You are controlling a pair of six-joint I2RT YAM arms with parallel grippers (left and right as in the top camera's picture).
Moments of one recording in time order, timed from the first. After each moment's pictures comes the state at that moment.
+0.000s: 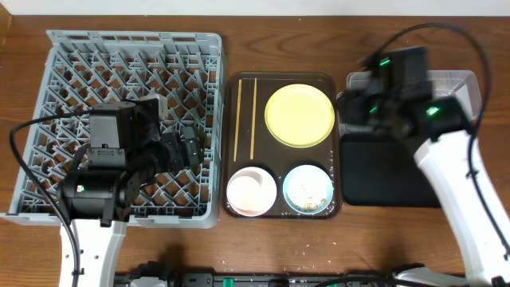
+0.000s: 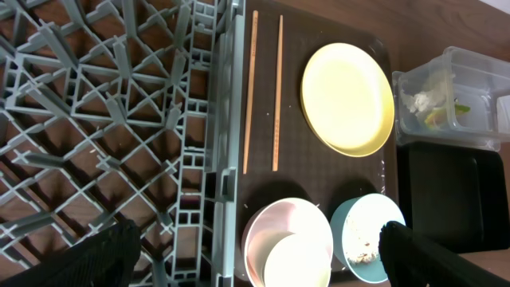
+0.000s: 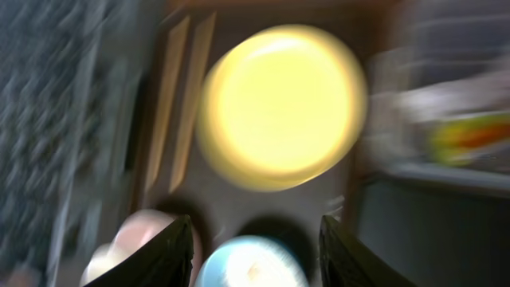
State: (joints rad) left arm -0.04 1.04 1.13 -0.99 0.32 -0.28; right arm 0.30 1.44 1.36 -0.91 -0.23 0.30
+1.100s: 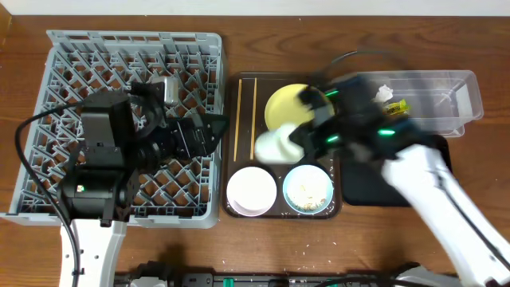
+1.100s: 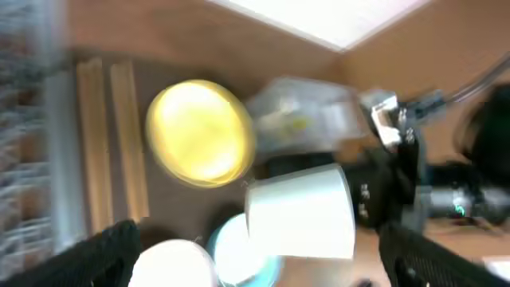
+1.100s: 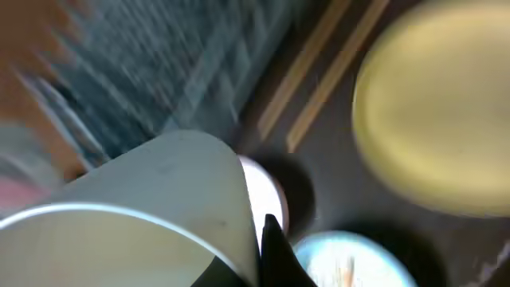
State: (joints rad) left arm -0.04 1.04 1.13 -0.72 0.74 -0.39; right arm 0.39 1.40 1.23 -0.73 -0.55 0.19
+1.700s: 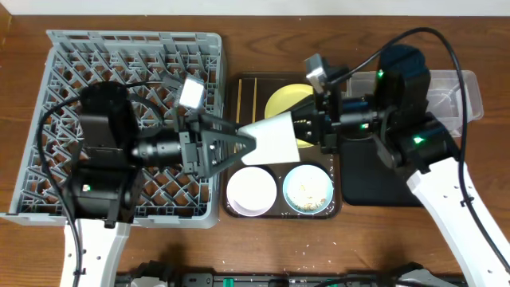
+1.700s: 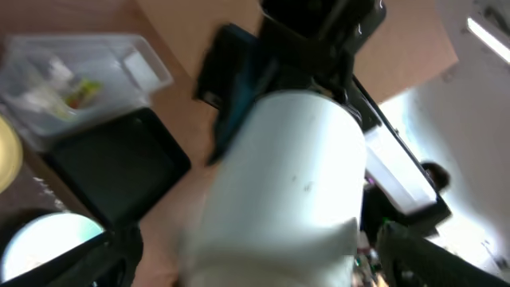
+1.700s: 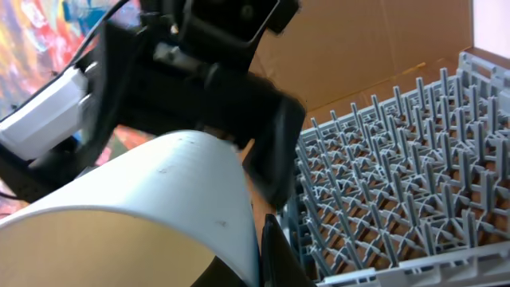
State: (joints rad) left arm -0.12 1.05 1.13 -0.48 1.32 -0.54; right arm 0.38 1.34 1.24 -0.20 -1.27 0.20
